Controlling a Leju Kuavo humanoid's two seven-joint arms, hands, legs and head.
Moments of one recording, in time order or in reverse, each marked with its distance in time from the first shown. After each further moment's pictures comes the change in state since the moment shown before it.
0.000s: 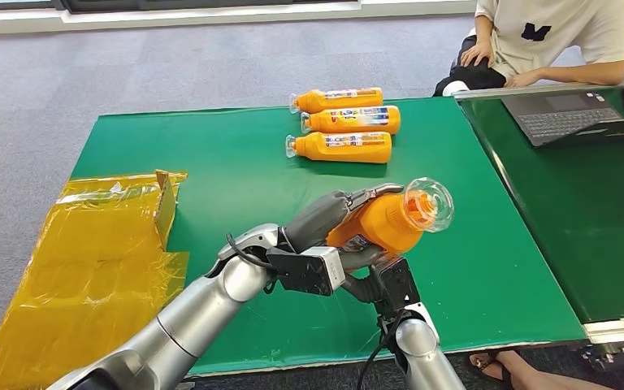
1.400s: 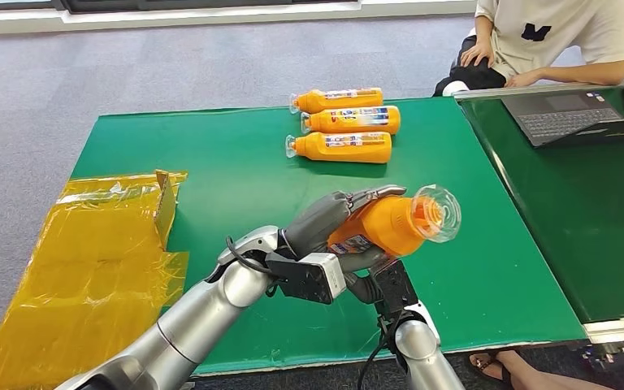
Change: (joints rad) left arm 0.023 0.000 0.010 -0.045 -0.017 0.039 0.001; right arm 0.017 0.000 0.000 -0.053 0.044 -0.023 0.026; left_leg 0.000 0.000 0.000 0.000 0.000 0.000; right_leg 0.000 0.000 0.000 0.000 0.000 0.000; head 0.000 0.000
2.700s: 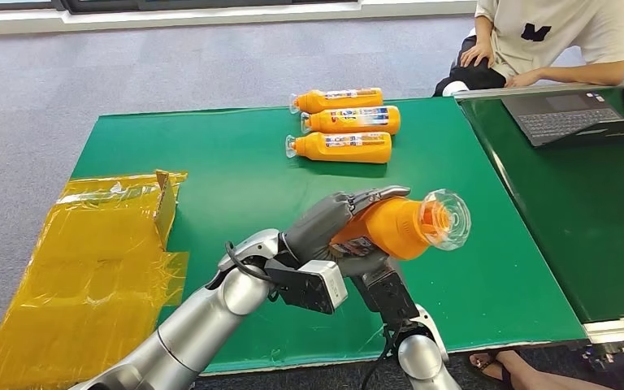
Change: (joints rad) left arm 0.031 0.001 0.031 -0.061 -0.033 0.027 0.036; right arm 0.096 0.000 -0.004 -0.161 0.136 -0.065 0.081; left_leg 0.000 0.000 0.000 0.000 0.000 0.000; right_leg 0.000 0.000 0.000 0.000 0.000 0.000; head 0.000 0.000
